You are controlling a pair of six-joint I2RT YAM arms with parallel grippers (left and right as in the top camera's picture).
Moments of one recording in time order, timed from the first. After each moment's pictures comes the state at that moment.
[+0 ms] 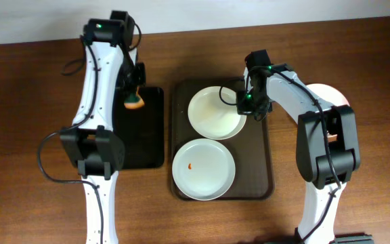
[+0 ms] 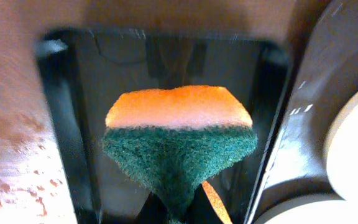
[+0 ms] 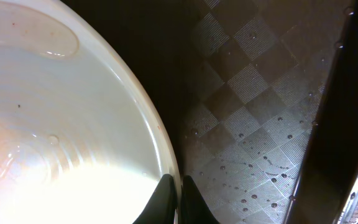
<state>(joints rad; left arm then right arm) -0.18 2.50 2.62 -1.69 0.01 -0.18 0.15 2.14 1.55 -0.84 -0.13 0.19</state>
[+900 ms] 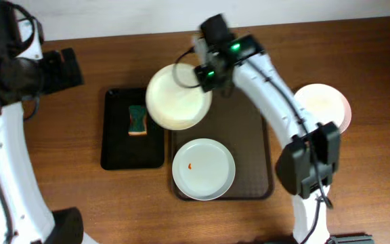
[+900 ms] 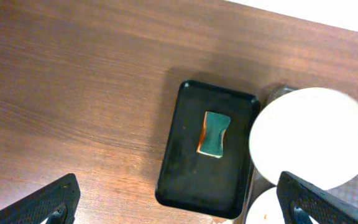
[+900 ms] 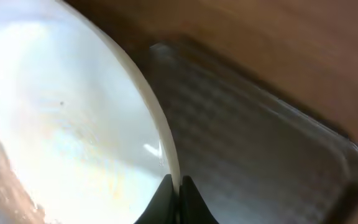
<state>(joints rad) 0.08 1.77 2.43 -1.63 0.01 -0.15 0.44 2.14 2.06 -1.05 -0.06 -0.02</state>
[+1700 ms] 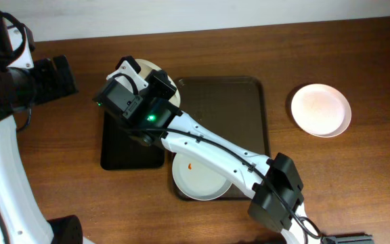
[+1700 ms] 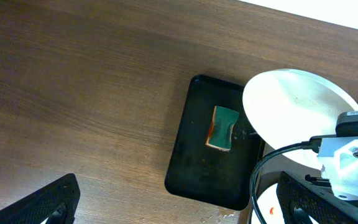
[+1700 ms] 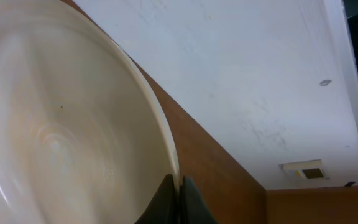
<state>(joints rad) 0.09 1.73 2.43 -1.67 -0.02 -0.15 0.92 2.14 2.06 -0.78 1.02 -0.19</state>
